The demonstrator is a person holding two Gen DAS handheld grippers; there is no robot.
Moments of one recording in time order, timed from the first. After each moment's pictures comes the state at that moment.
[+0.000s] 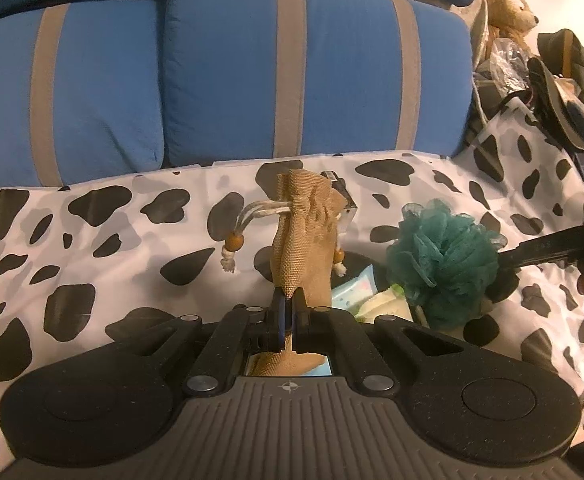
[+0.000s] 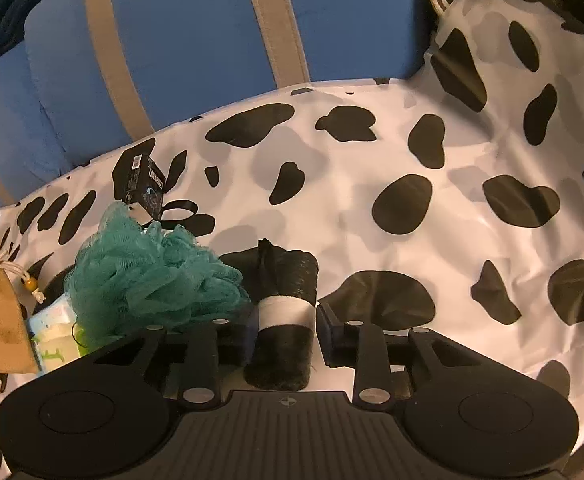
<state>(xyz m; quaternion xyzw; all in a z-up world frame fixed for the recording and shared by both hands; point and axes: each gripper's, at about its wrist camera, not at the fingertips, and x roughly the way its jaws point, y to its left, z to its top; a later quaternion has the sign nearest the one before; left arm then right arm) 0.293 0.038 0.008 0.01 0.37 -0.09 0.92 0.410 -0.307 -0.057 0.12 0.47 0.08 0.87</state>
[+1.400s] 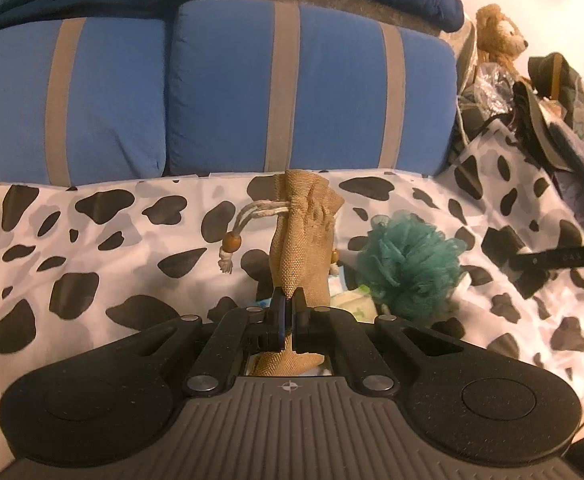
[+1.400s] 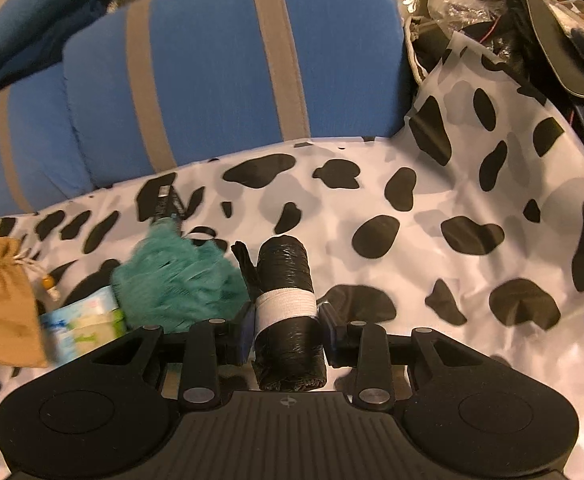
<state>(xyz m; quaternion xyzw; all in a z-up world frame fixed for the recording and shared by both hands) 0.250 0.032 0.028 -0.02 0.34 -0.09 0.93 0.332 -0.317 -0.002 0.09 0.40 0.07 0.91</state>
